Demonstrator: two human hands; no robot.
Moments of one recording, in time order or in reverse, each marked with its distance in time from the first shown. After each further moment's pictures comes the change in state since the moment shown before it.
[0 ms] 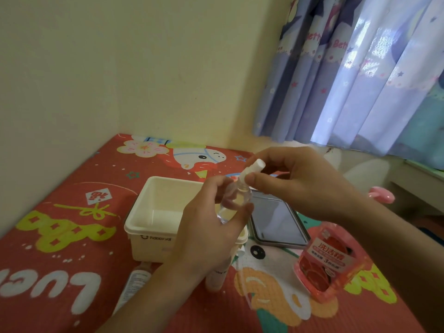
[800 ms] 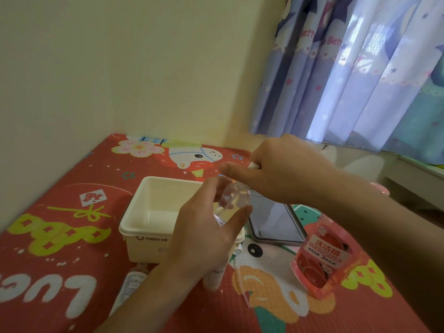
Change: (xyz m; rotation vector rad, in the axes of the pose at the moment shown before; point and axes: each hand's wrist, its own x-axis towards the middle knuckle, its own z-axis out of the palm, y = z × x) left_hand -0.002 -0.004 -0.001 0.057 -0.018 0.111; right_hand 0.025 -0.028 0.005 -0.688 -0.090 0.210
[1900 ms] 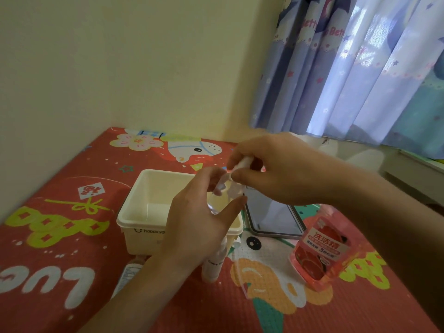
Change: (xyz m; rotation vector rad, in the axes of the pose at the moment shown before) left_hand 0.002 -0.005 -0.001 0.072 0.052 0.038; right_hand -0.006 0.008 0.000 0.195 -0.111 -0.220
